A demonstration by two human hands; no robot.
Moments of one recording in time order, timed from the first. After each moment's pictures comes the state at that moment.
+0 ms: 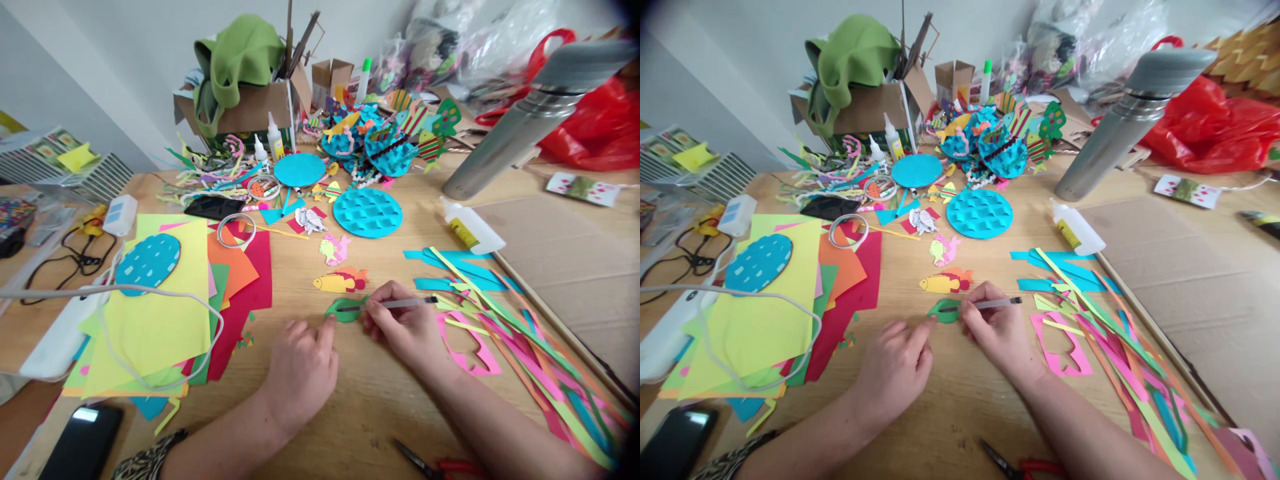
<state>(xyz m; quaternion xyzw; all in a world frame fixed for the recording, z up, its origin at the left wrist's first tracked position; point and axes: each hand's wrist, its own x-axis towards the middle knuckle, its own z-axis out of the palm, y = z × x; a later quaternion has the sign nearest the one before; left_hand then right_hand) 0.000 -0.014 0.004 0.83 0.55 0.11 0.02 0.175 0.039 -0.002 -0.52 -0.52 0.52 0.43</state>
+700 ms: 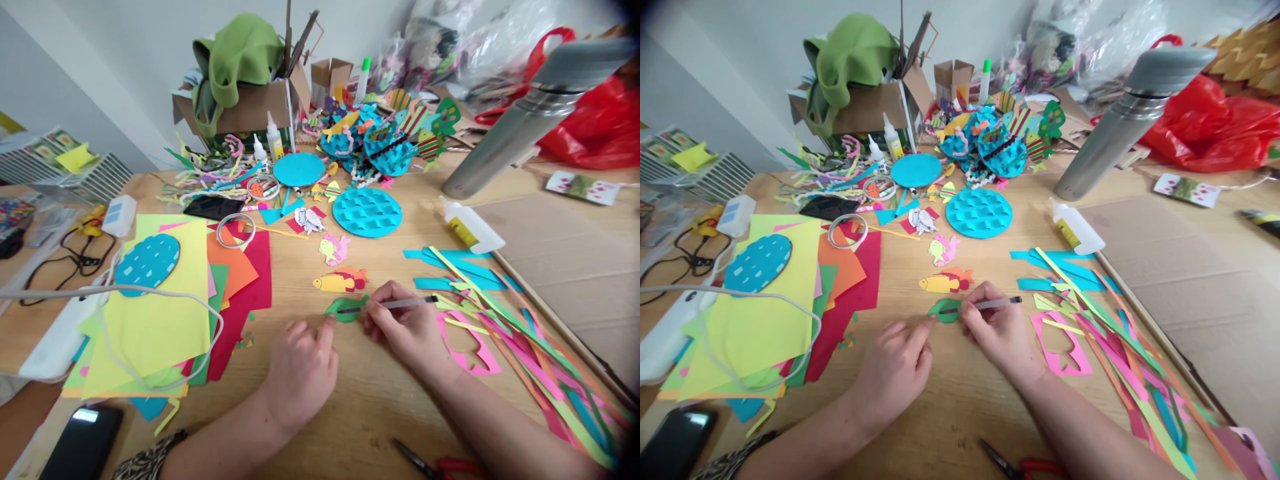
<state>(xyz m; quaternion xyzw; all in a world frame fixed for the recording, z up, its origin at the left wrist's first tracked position) 0.000 -0.014 0.005 0.83 0.55 0.11 0.01 0.175 0.039 0.001 -0.53 -0.53 0.51 0.42</state>
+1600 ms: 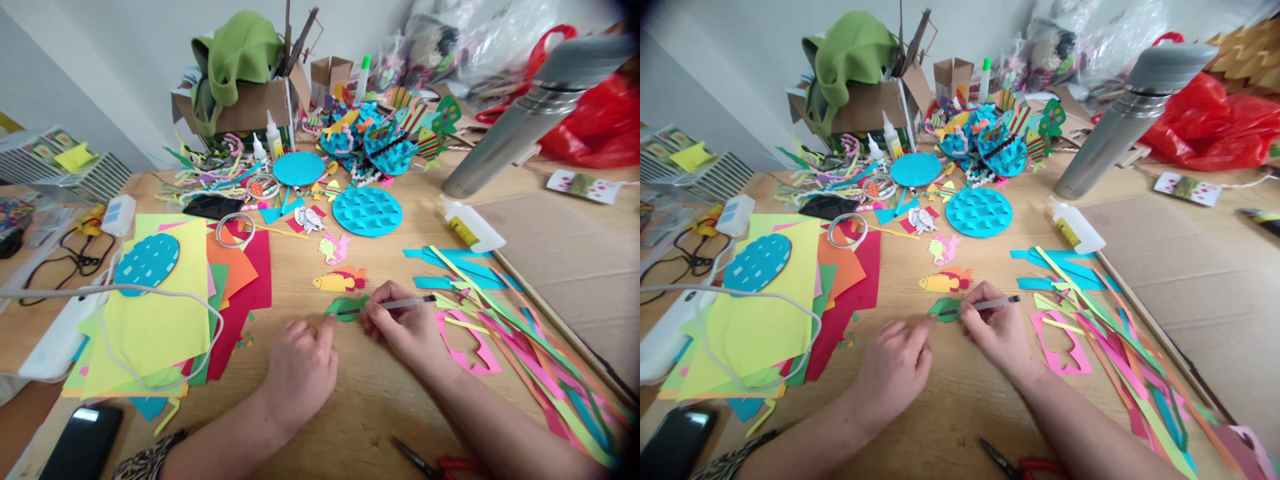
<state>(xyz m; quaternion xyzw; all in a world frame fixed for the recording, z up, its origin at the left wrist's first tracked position) 0.001 -0.013 0.006 0.83 0.55 0.10 0.02 0.175 0.039 0.002 -0.53 -0.53 0.51 0.41</state>
